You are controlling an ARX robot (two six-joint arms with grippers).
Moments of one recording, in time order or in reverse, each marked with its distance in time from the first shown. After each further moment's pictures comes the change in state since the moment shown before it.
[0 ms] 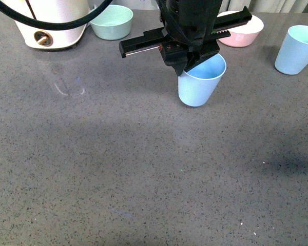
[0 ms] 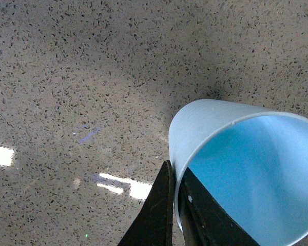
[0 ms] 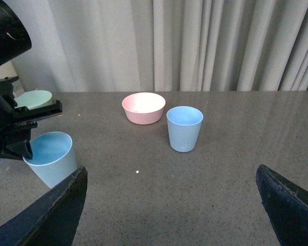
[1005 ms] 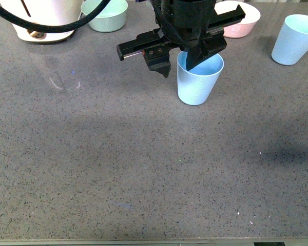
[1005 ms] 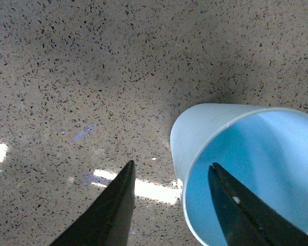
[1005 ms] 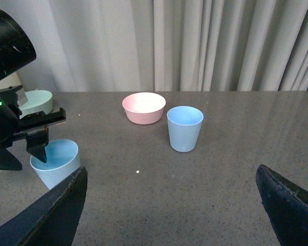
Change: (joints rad) left arm 0.001 0.019 -0.021 0.039 0.018 -0.021; right arm 0.000 0.000 0.000 0.000 0.000 0.000
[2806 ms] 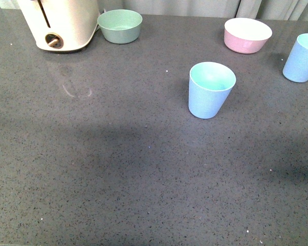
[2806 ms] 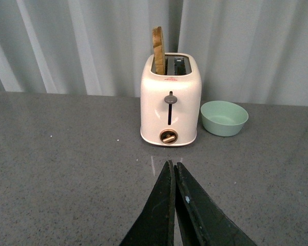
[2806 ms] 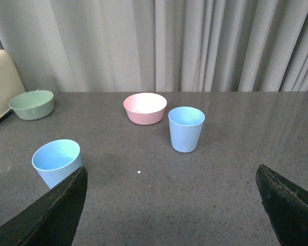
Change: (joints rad) left arm 0.567 -1.329 -1.844 1.720 0.037 0.925; right arm 0.000 0.000 0.000 0.000 0.000 0.000
